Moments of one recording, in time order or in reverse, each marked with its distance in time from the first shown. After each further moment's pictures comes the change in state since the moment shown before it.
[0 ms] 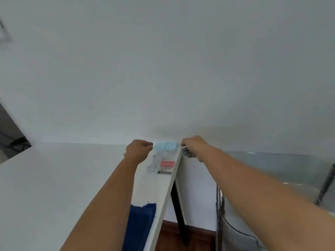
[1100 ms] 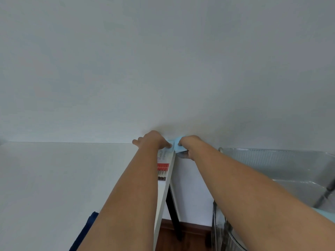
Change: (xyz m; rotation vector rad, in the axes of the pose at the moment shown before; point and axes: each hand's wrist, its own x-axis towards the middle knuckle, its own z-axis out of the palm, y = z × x) left_hand 0.077 0.046 0.086 0.621 -0.184 -0.192; right_hand 0.062 0.010 0.006 0.082 0.127 0.244
